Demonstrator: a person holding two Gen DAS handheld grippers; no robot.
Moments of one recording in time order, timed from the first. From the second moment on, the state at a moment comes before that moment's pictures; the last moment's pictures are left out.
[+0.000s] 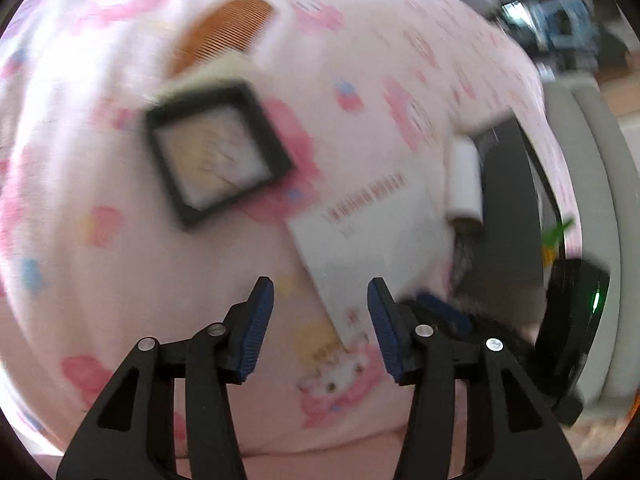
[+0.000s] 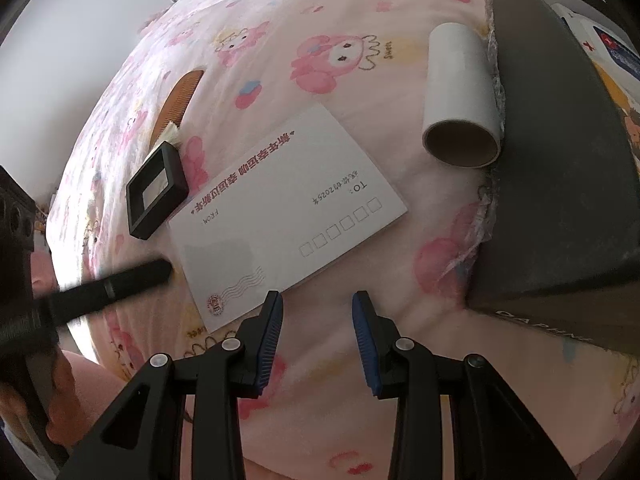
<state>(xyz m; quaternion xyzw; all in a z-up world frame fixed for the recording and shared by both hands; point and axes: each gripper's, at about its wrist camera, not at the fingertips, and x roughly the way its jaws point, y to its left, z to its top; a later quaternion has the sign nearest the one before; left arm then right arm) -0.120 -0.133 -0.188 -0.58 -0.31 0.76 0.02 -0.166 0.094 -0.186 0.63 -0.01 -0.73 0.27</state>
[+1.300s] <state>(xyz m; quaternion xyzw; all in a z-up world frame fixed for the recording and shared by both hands) -0.163 -0.072 -0.209 -0.59 -0.29 0.75 0.09 -0.167 0.086 -0.191 0.61 -0.02 -0.74 0.28</state>
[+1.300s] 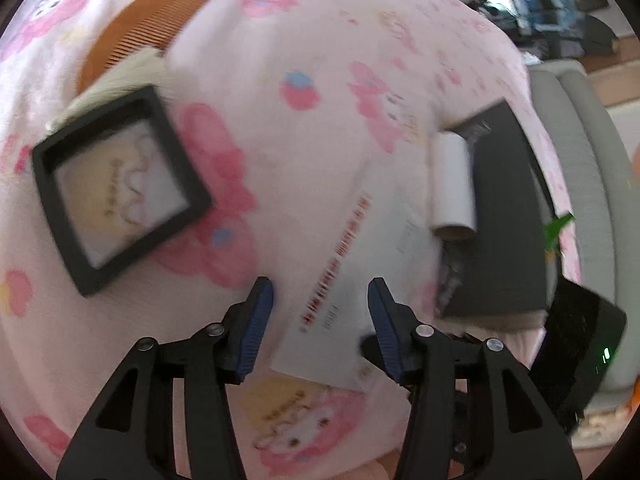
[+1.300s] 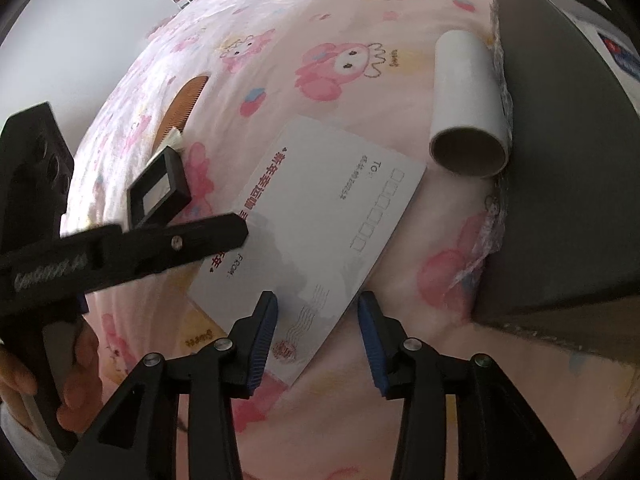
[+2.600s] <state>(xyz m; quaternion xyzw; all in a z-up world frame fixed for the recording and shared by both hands) -0.141 -0.045 -0.145 -0.51 -0.25 0.80 0.17 -0.158 0.108 -0.134 0.56 -0.04 -0.77 0.30</state>
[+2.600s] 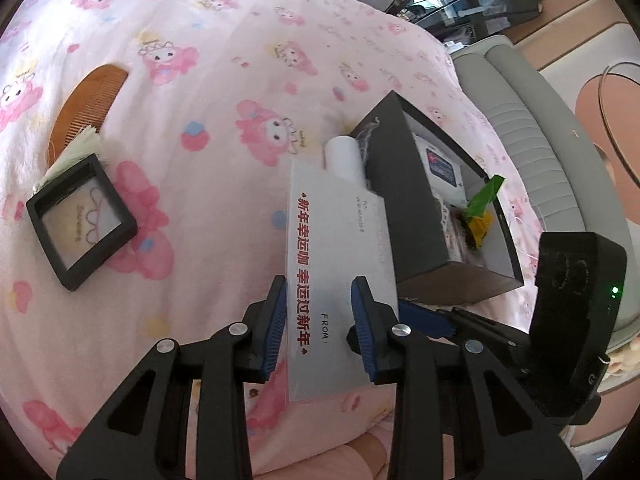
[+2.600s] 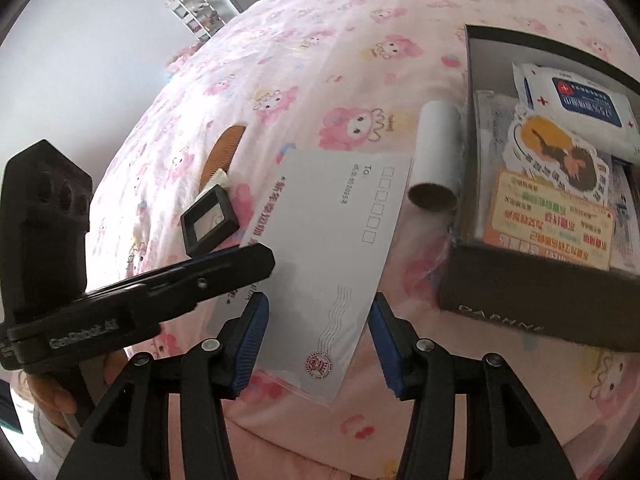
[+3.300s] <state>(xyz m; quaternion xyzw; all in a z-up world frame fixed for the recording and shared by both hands) -0.166 0.009 -0.065 -0.45 -0.24 0.84 0.20 -0.171 0.181 -0.056 0.48 -0.11 -0.82 0.31</state>
